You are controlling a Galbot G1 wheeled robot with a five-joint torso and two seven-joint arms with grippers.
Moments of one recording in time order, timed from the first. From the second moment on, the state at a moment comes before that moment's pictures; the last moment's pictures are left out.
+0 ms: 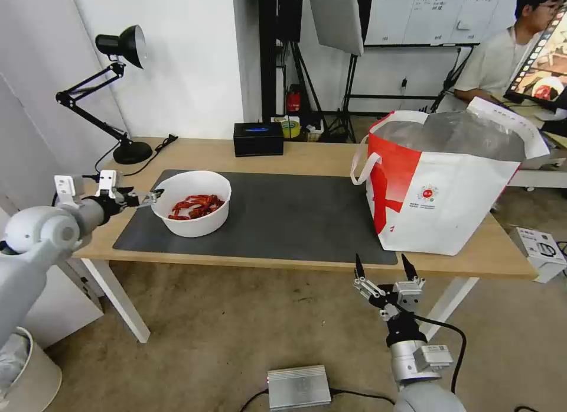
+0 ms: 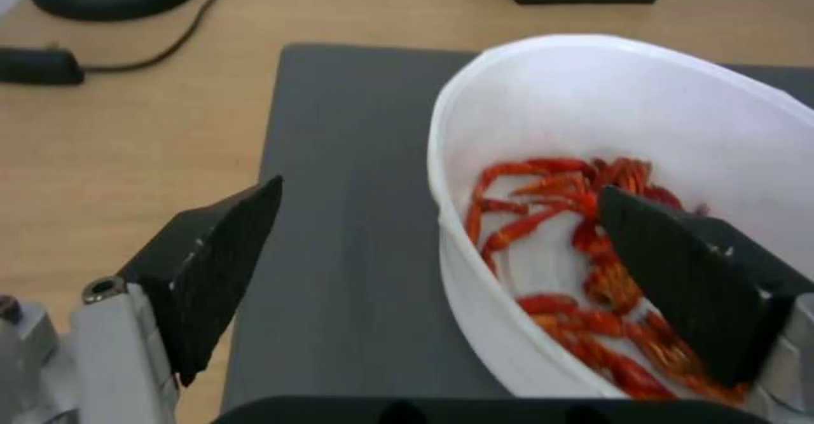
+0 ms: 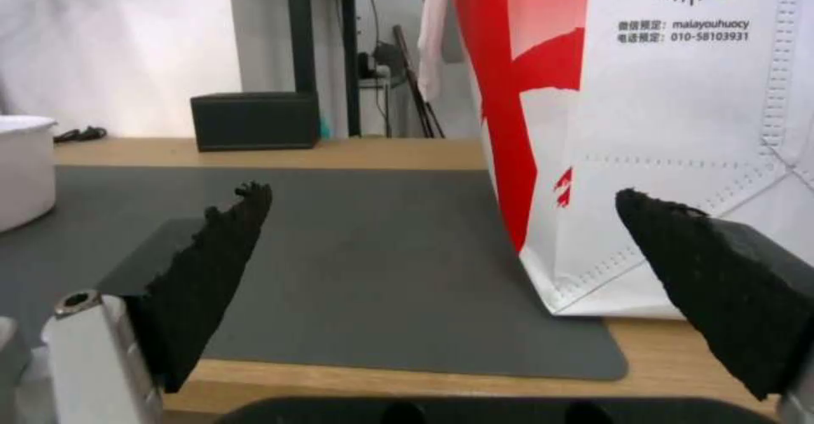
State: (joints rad) left arm 0.76 -0.54 -0.30 -1.58 -1.13 0.54 0.04; right arm -1.63 1.31 0.37 2.12 0.12 0.17 0.23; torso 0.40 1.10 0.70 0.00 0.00
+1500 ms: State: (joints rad) left arm 0.65 -0.60 -0.13 -1.52 -1.16 0.56 0.03; right arm -1.63 1.31 0.37 2.12 0.12 0.17 0.23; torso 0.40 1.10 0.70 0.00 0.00
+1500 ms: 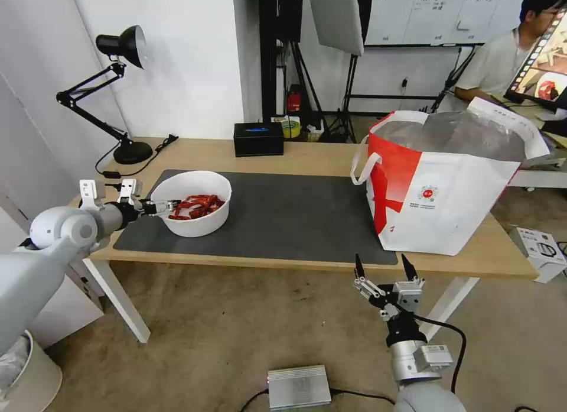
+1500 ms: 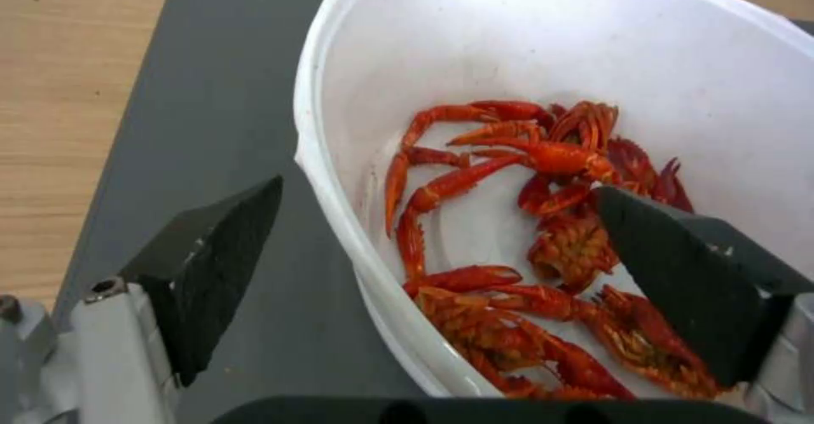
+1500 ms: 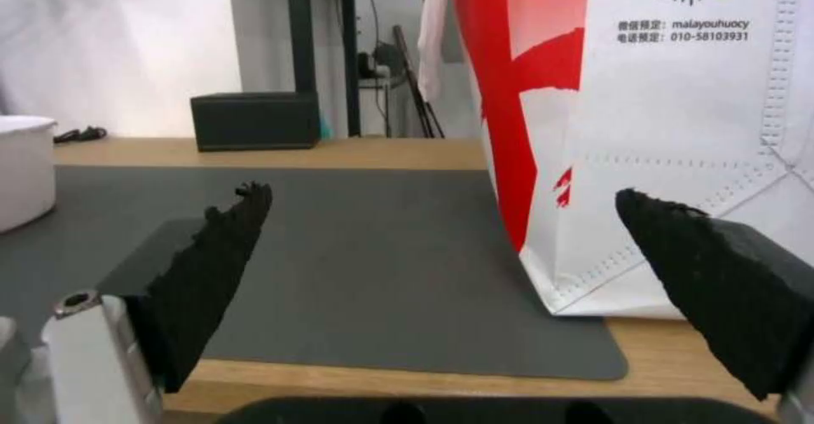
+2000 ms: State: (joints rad) left arm 0.66 -0.61 -0.13 -1.53 -1.15 0.56 0.04; right arm -1.63 1.31 0.37 2.12 0.12 0.17 0.23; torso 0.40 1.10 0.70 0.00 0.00
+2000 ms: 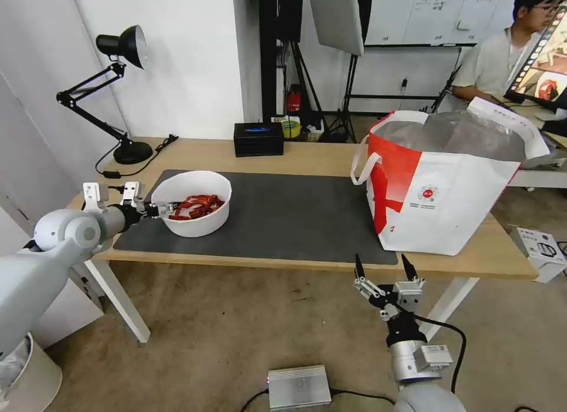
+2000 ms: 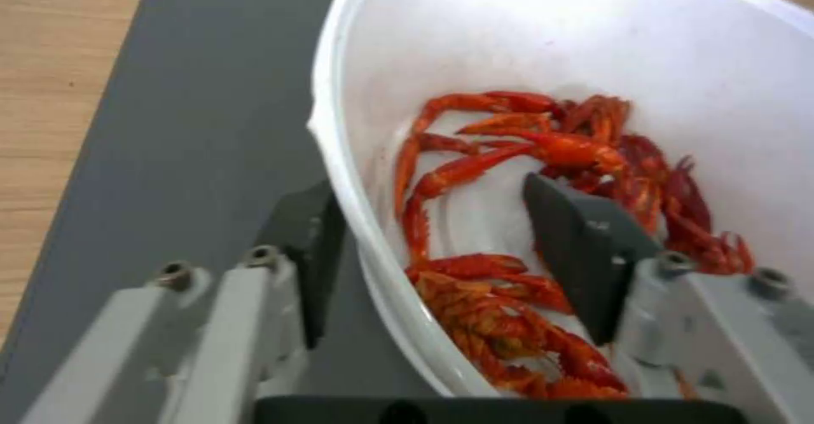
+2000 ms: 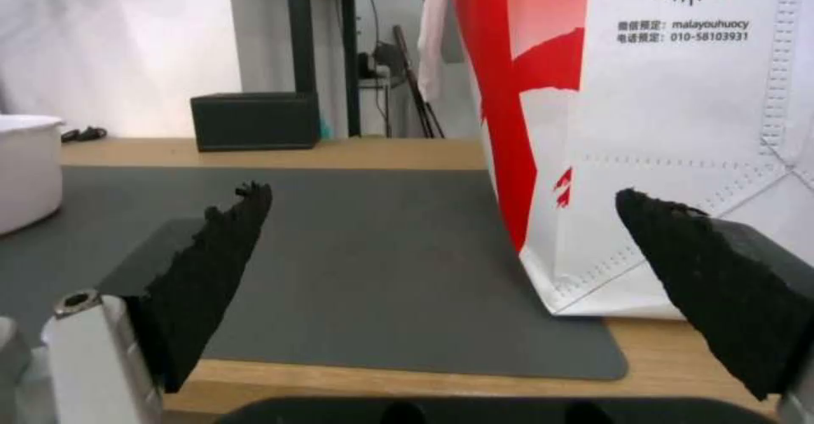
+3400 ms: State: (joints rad) left arm 0.75 -0.61 -0.23 -1.69 -1.23 0.50 -0.02; right arm -1.63 1.31 0.37 2.12 0.12 0.17 0.23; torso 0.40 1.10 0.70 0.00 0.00
